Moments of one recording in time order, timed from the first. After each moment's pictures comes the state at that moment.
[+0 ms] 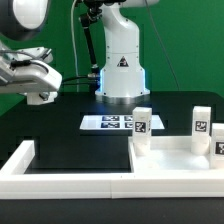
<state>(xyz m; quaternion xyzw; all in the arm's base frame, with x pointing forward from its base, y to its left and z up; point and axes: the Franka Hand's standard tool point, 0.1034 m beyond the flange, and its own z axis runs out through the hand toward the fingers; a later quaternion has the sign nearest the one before) 0.338 -0.223 0.075 -0.87 0.22 0.41 0.16</state>
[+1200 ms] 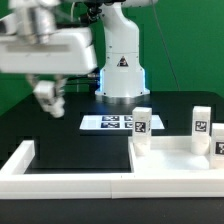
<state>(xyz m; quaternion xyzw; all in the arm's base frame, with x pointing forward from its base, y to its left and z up) 0.477 -0.144 0.125 -0.98 0.19 -0.03 0.01</state>
